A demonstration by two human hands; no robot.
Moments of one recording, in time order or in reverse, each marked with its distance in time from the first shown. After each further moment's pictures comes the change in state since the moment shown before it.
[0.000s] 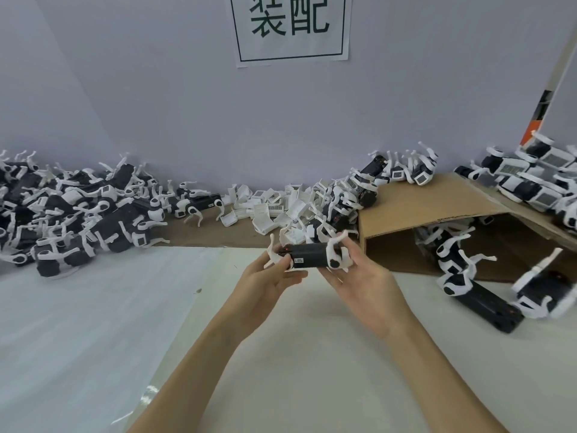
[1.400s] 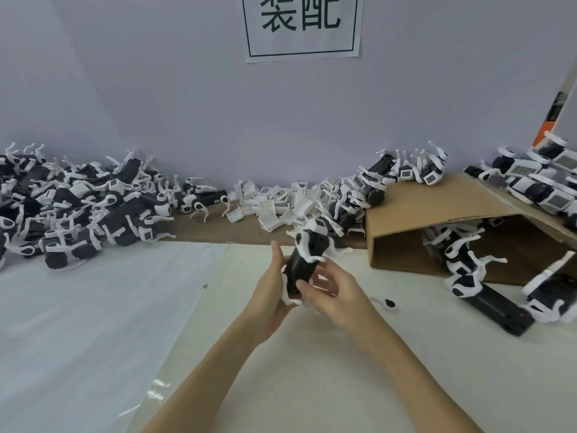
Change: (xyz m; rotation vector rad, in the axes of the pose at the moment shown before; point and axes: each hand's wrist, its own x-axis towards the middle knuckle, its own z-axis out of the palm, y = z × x) left_hand -0.001 -0.014 0.015 0.063 0.159 -0.171; right_hand -0.008 0.041 0.016 -0.929 -0.068 -0.124
